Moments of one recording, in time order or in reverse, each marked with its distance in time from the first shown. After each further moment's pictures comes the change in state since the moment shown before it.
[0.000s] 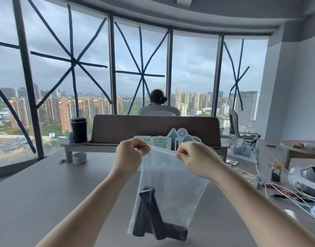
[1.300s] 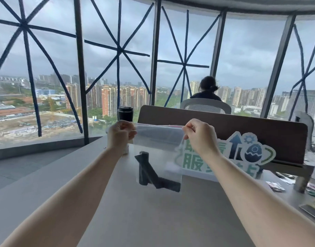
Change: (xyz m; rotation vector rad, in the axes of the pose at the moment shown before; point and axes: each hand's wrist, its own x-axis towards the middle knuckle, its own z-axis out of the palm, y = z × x) left_hand 0.145 -0.166 -0.152 -0.268 0.339 -0.252; right_hand 0.191 -0.095 0.146 0.405 0.254 -0.007
